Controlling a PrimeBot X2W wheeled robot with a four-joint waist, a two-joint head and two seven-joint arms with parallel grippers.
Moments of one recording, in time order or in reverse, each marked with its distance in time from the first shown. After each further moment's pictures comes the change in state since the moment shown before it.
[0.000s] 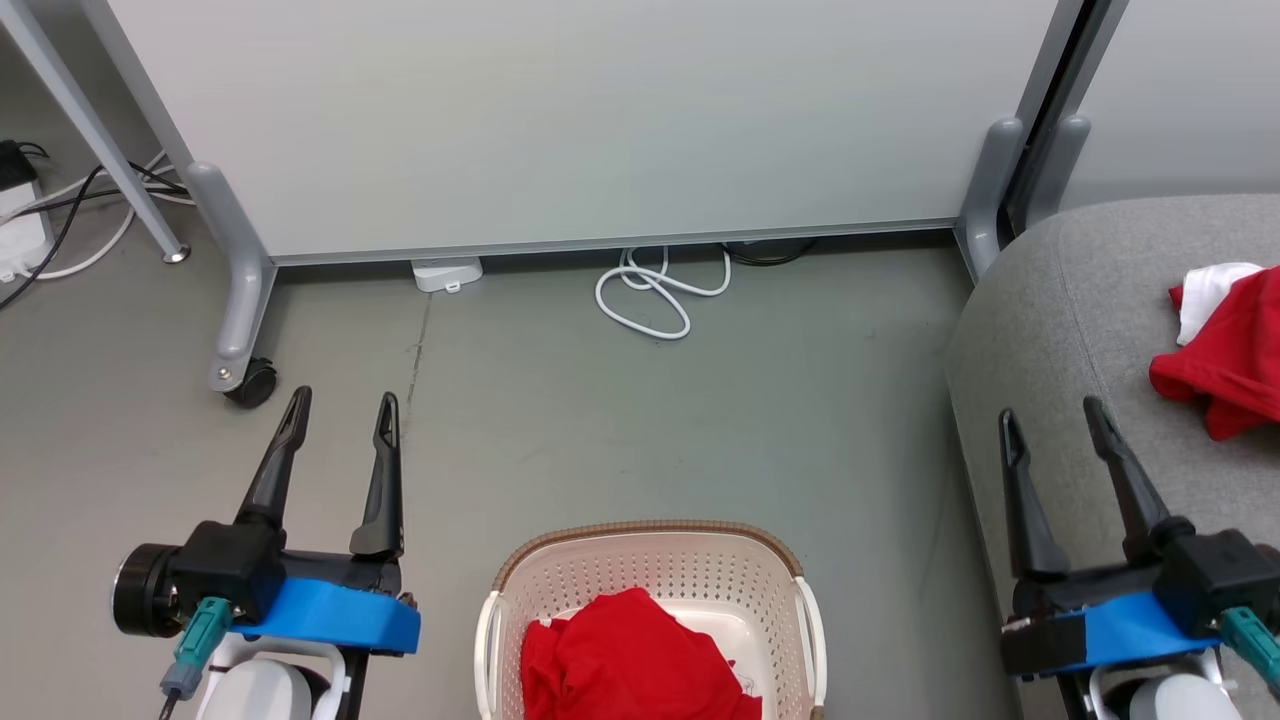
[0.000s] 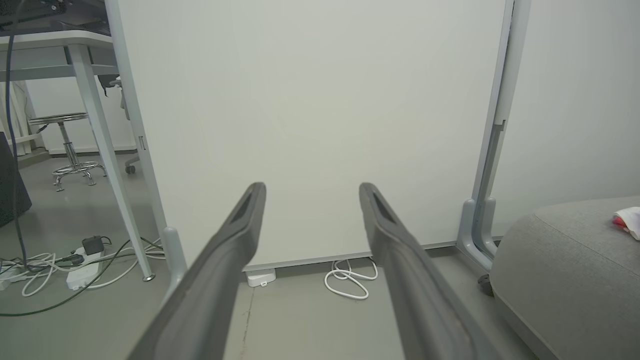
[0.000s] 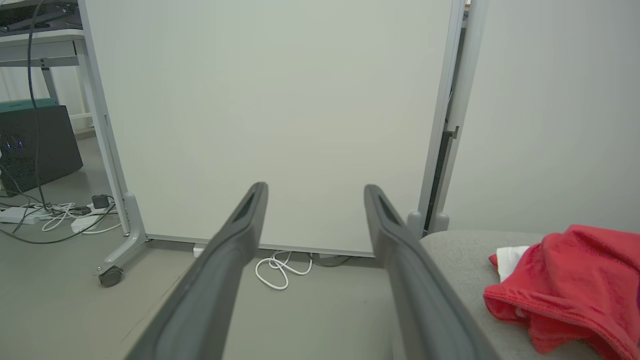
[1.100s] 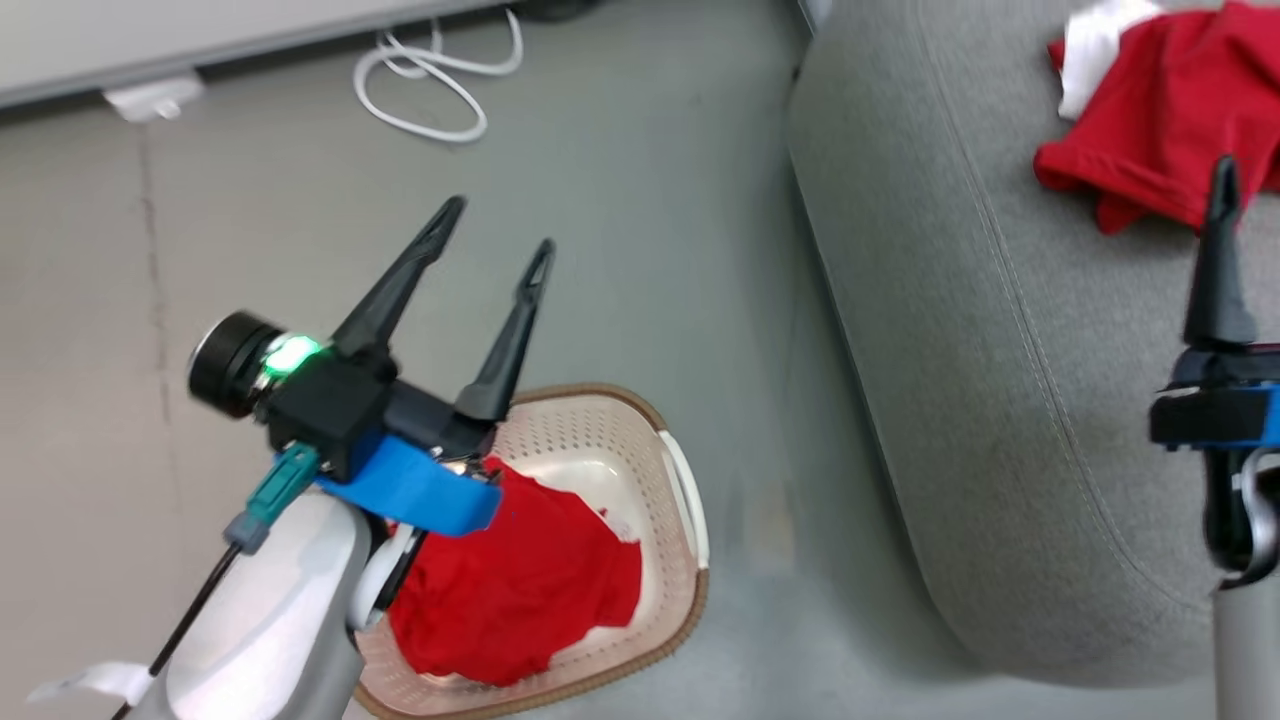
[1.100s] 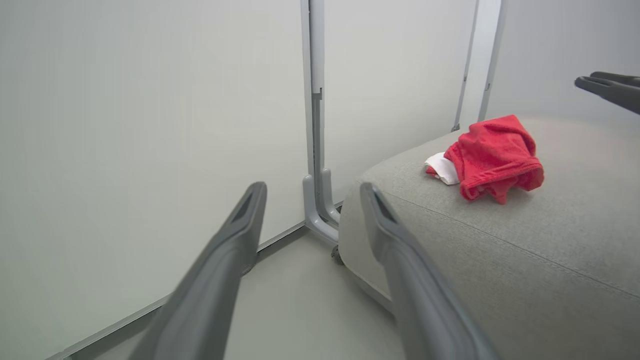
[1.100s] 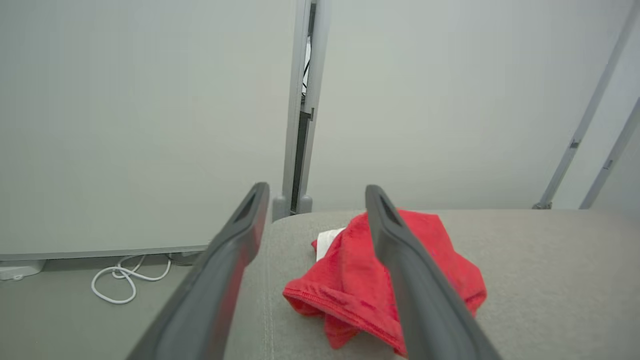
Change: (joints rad) left arm -0.358 0.179 -0.420 -0.032 -0.142 0.026 0.000; right arm -0.344 -0.120 -0.168 0.100 0.053 0.000 0.000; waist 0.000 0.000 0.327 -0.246
